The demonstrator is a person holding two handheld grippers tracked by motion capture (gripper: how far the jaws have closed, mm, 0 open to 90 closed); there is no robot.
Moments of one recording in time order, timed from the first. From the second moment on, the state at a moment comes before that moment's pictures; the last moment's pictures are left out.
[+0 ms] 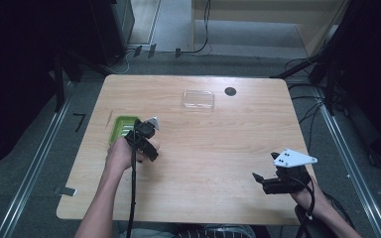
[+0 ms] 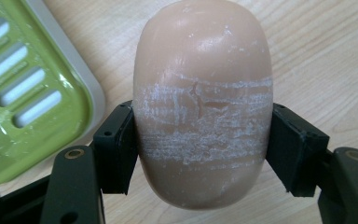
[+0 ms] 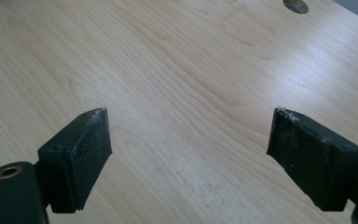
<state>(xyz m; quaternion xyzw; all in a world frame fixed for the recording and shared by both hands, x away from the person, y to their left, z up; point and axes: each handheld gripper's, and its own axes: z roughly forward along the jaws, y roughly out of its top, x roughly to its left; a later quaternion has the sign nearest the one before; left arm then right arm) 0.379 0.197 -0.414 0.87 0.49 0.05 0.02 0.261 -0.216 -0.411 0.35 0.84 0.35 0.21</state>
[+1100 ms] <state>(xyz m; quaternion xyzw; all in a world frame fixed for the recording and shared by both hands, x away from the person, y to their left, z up) 0.400 0.218 -0.390 0.86 0.51 0.09 0.05 0.262 -0.215 -0.411 0.35 0.84 0.35 0.21</state>
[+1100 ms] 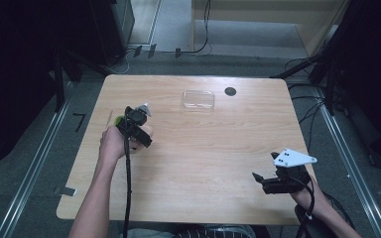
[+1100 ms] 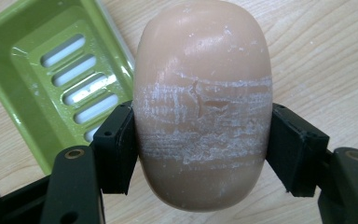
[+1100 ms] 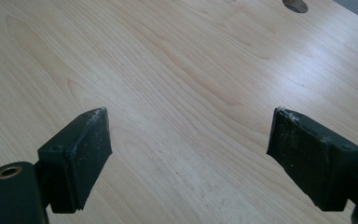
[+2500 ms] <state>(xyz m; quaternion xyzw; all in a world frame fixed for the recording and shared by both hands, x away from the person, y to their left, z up) 0.425 0.243 -0.387 0.82 0.55 0.13 0.09 0.258 -0.220 -0.411 0.35 0.84 0.35 0.21</state>
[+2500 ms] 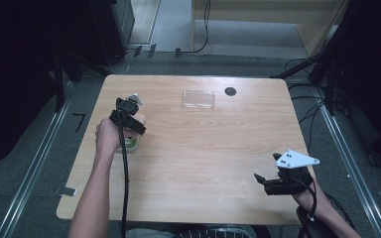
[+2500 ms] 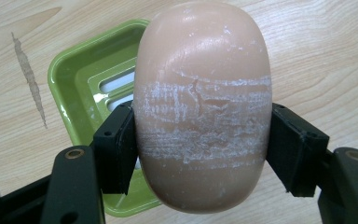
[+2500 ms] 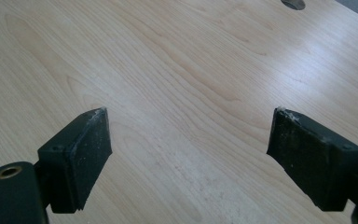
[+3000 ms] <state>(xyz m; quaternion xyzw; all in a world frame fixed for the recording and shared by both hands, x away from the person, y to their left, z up) 0.427 0.257 -0.394 0.80 0.57 0.14 0.09 0.259 -0.217 -0.411 0.35 0.84 0.35 0.21</state>
